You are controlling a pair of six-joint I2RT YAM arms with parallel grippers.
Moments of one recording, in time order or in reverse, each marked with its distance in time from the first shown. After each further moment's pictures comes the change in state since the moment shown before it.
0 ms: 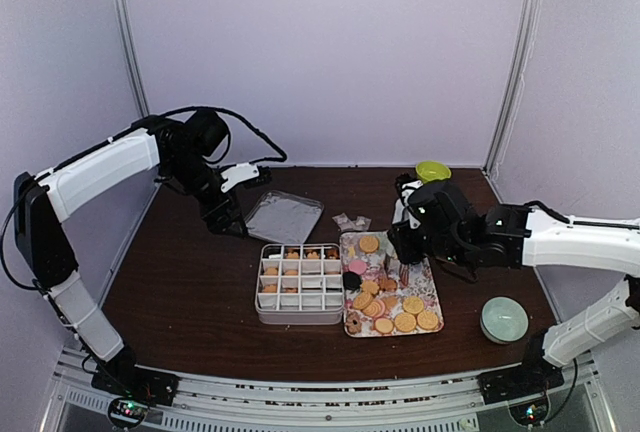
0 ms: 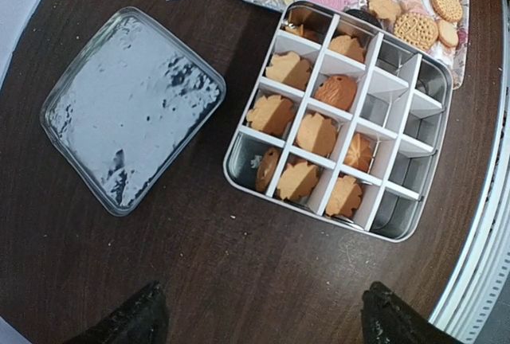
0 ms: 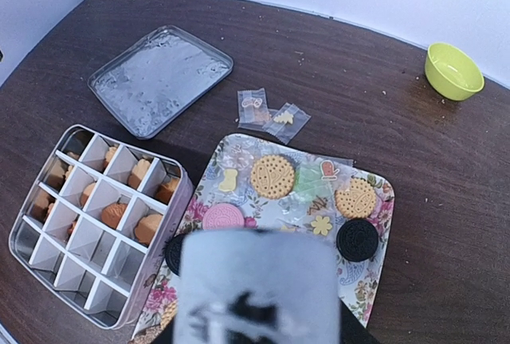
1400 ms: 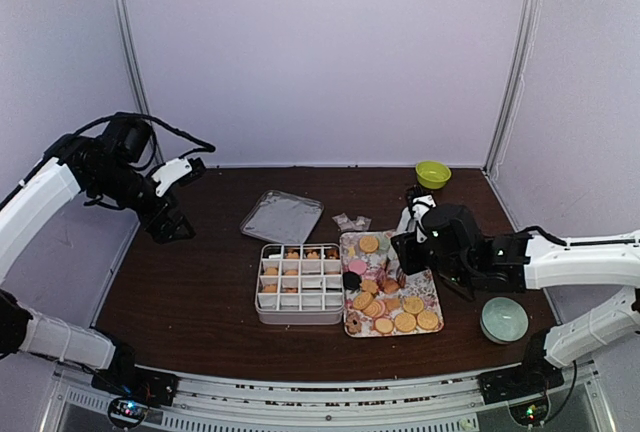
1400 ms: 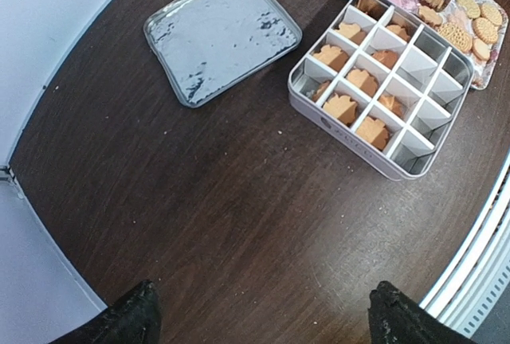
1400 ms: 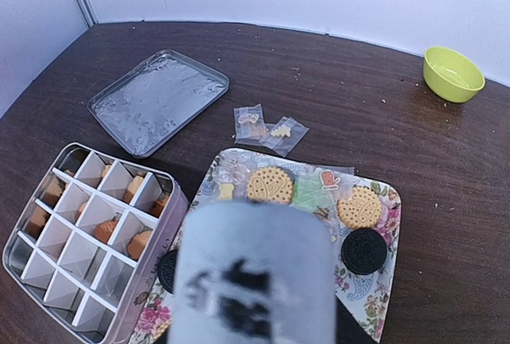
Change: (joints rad) left arm 0.171 -0.441 -0.249 -0.031 -0.079 -0.102; right arm -0.001 -0.068 -0.237 0.306 0.029 -0.003
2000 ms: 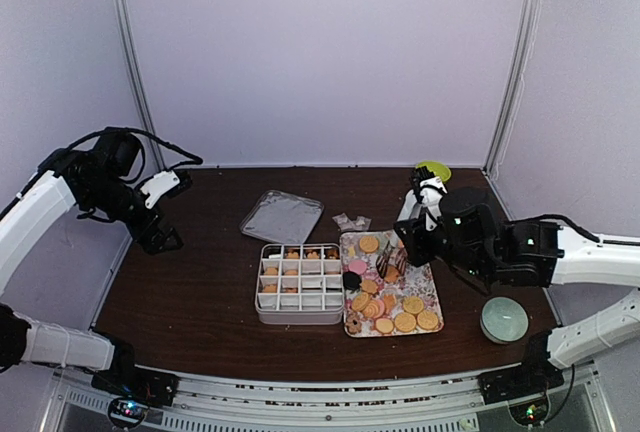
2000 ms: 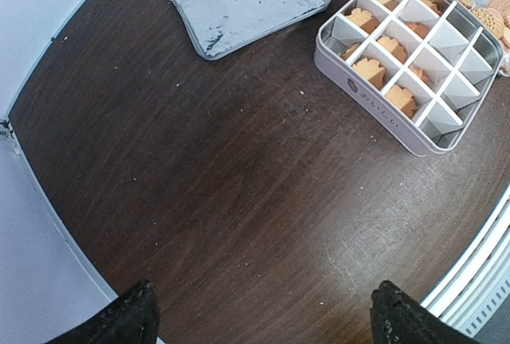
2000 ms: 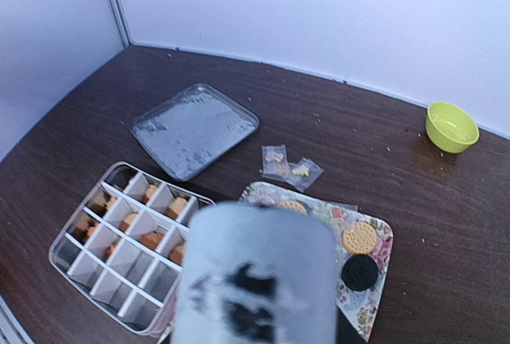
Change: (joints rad) left arm 0.092 -0.070 -0.114 0.003 -0.028 0.017; right arm 0.089 -0.115 0.117 -0.152 0.055 -0.076
